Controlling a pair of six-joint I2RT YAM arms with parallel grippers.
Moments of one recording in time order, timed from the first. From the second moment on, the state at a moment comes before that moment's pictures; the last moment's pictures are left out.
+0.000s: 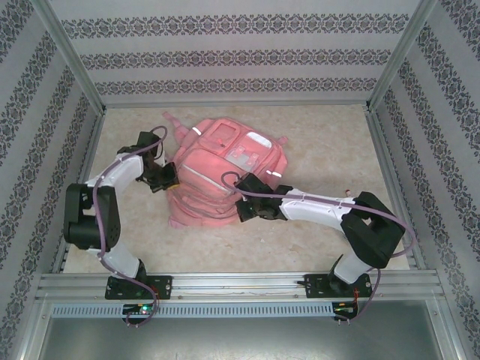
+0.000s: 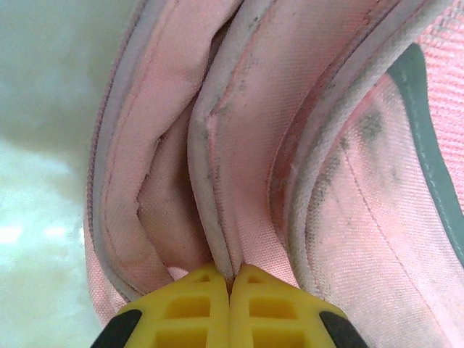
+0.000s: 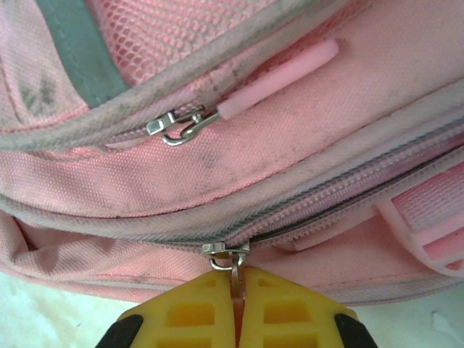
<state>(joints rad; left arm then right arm) -0.03 1.69 1.15 -0.78 0.35 -0.43 0.85 1.60 0.91 -0.36 0.03 0.44</state>
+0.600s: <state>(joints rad) -0.03 1.67 1.35 -0.86 0.29 -0.43 1.00 1.79 1.16 -0.45 -0.09 0.47</state>
